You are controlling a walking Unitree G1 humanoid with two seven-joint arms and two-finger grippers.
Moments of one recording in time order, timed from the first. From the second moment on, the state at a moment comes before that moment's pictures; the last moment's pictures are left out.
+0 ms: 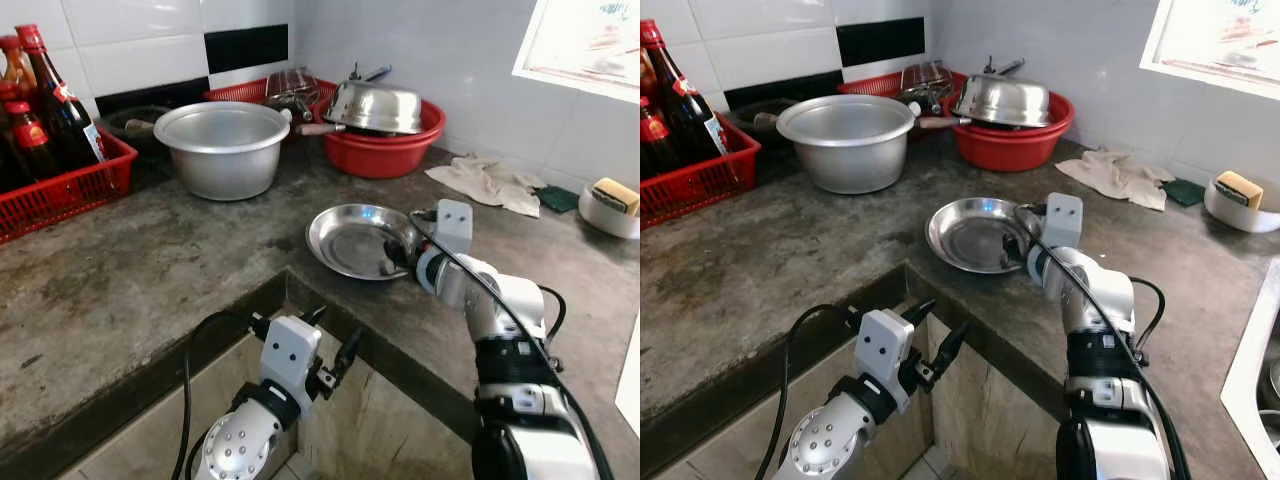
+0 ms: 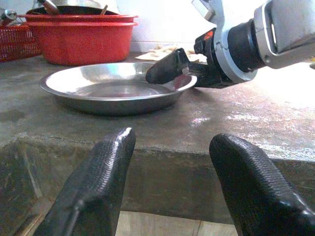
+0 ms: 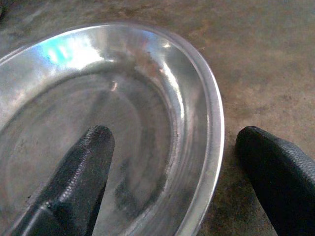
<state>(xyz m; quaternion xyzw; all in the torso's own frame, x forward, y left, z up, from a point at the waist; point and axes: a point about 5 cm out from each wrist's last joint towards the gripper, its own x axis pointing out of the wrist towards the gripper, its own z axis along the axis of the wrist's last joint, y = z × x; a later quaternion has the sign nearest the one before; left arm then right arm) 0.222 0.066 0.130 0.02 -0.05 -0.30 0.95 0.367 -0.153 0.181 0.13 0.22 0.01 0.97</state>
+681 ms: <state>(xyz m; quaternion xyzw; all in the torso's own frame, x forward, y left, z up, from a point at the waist) 0.224 0.067 0.132 0.02 -0.05 -0.29 0.95 0.380 -0.142 0.183 0.10 0.25 0.00 0.96</state>
